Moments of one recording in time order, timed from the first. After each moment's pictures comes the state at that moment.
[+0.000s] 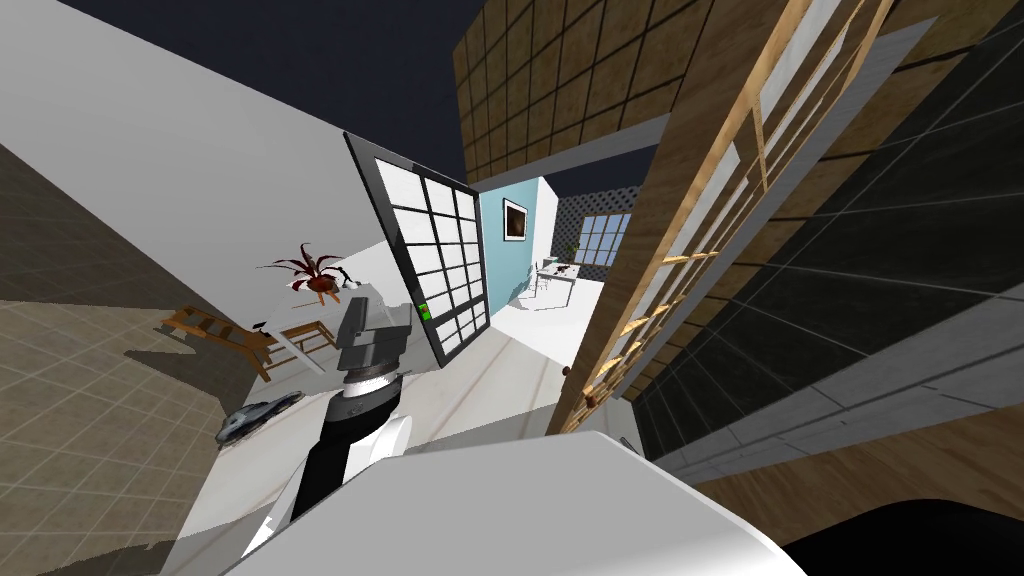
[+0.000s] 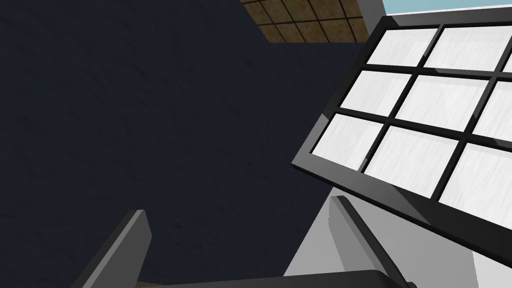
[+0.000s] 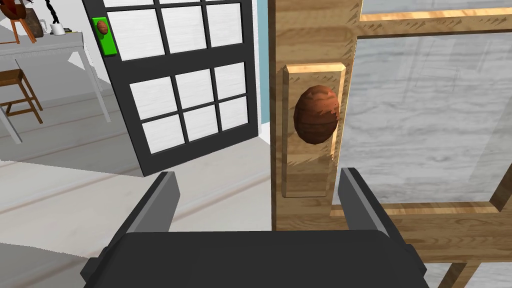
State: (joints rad) arm 0.32 -0.49 0.38 -0.32 -0.09 -1.70 -1.91
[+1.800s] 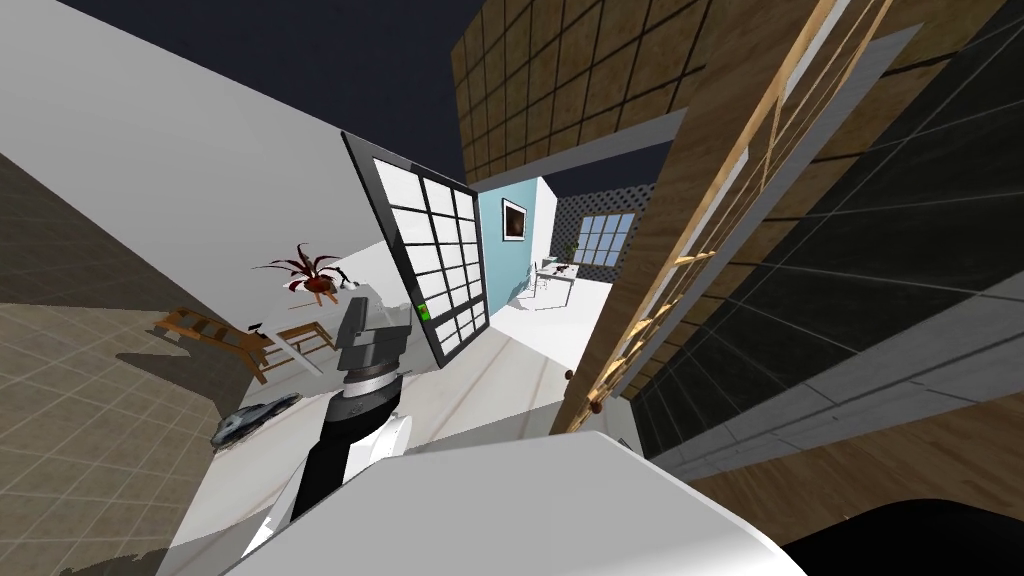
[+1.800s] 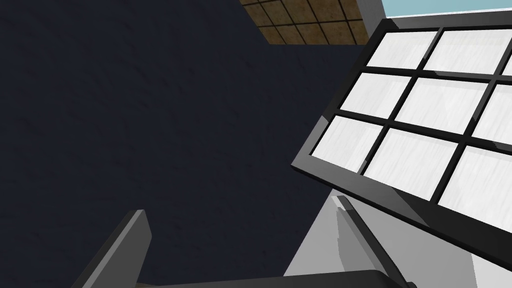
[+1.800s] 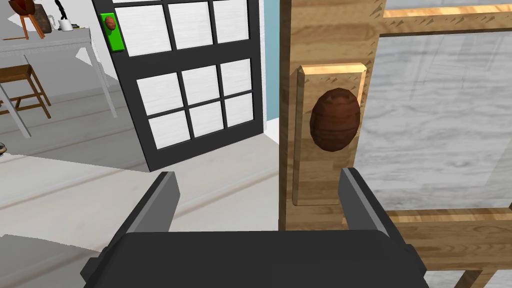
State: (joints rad) arm 0.32 -0.49 0.40 -0.33 -0.08 -1.70 -1.90
